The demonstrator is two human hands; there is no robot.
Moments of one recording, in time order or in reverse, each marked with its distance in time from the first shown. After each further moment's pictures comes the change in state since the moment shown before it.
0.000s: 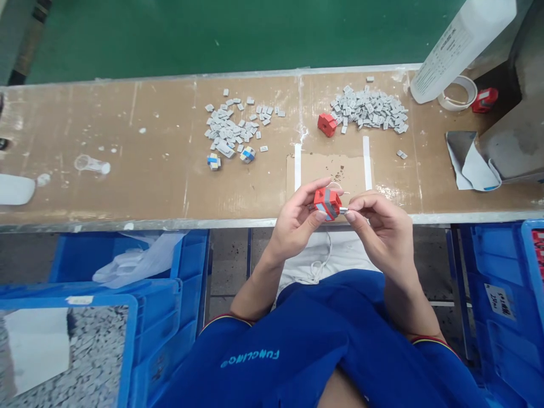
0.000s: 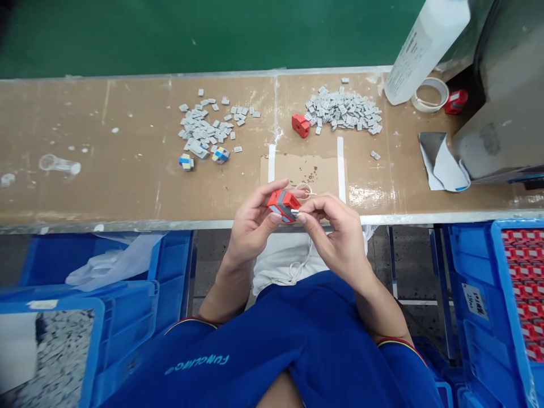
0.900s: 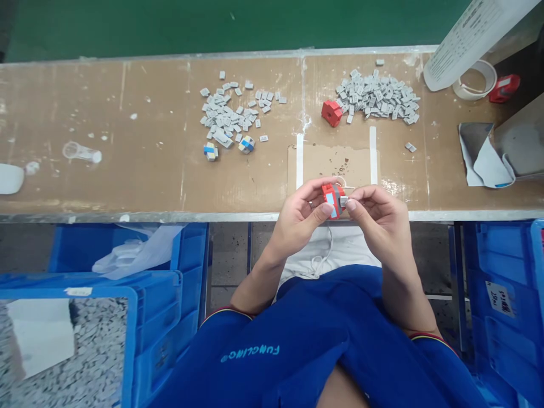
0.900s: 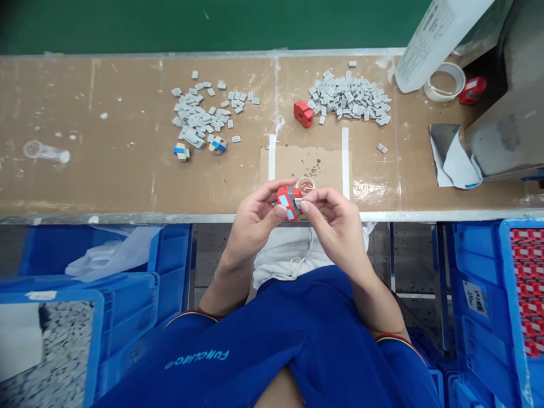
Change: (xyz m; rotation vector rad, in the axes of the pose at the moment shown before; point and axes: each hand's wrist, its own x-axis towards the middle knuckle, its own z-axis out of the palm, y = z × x) left_hand 0.001 0.001 0.003 -0.161 0.056 -0.168; right_hand 0.008 0.000 0.011 0.264 0.056 0.280
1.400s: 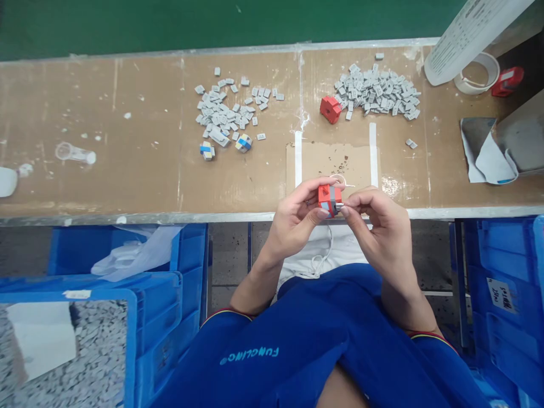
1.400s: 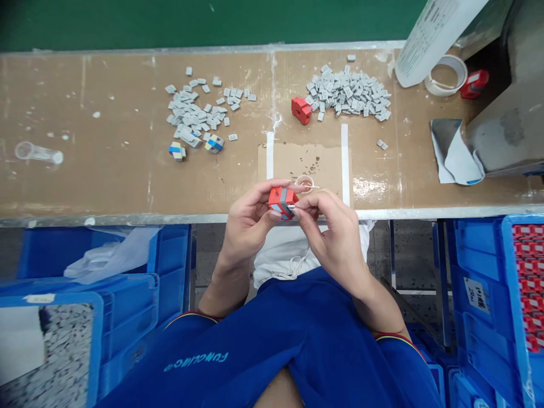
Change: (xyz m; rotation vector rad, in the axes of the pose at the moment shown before) left_hand -0.006 -0.004 -0.007 0.027 -0.048 0.130; right_hand -0.009 0.001 -0.001 -0.376 -0.029 -0.300
